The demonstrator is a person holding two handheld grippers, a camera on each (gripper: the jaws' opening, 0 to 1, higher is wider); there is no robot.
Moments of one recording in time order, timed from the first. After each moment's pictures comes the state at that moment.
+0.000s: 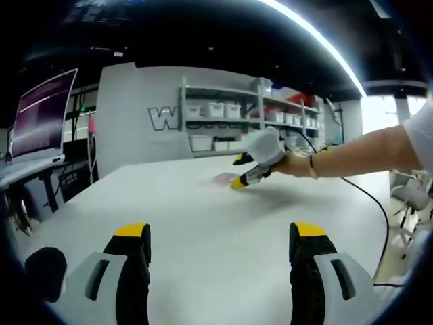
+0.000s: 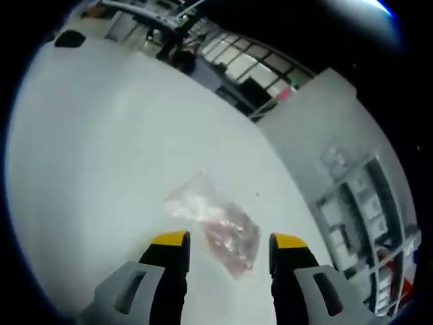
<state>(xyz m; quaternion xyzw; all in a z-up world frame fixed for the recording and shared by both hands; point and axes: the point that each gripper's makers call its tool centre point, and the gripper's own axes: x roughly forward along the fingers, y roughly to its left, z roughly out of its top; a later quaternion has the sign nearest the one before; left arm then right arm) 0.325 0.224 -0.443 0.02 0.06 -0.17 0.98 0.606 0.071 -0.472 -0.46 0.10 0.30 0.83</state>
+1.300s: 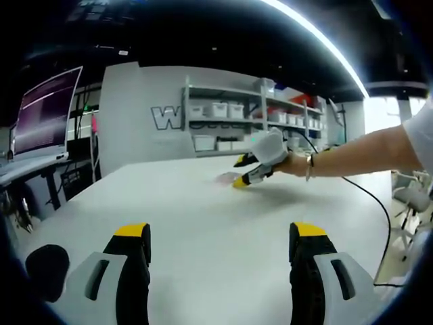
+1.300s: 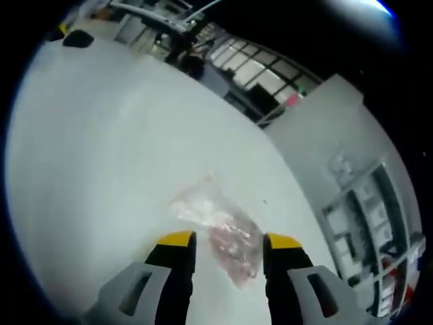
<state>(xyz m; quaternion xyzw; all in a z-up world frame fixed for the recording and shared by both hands) 0.325 0.232 -0.446 0.02 0.06 -0.16 0.98 0.602 0.079 -0.475 -0.46 0.09 0.33 0.82</state>
